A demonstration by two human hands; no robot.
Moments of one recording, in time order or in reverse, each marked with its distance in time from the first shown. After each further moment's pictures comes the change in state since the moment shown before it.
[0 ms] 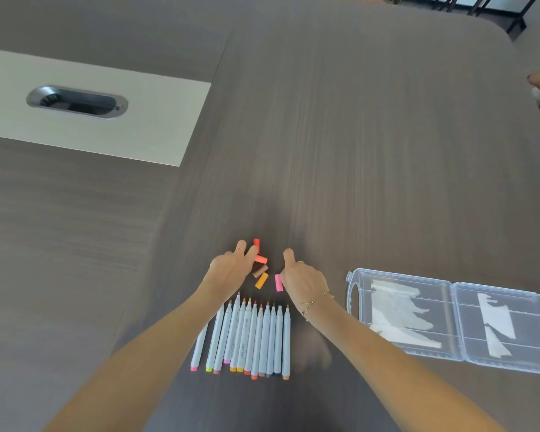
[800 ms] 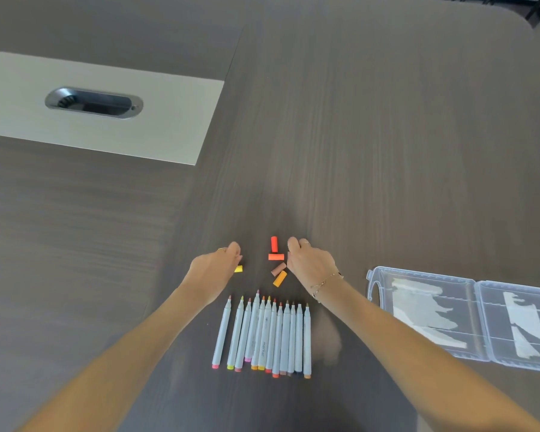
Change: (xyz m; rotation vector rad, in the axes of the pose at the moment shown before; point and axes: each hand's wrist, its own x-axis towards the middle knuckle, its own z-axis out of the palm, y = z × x) left_hand -0.035 -0.056 -0.007 0.015 -0.111 -0.019; right_hand 0.025 -0.020 -0.011 -0.189 0.074 -0.120
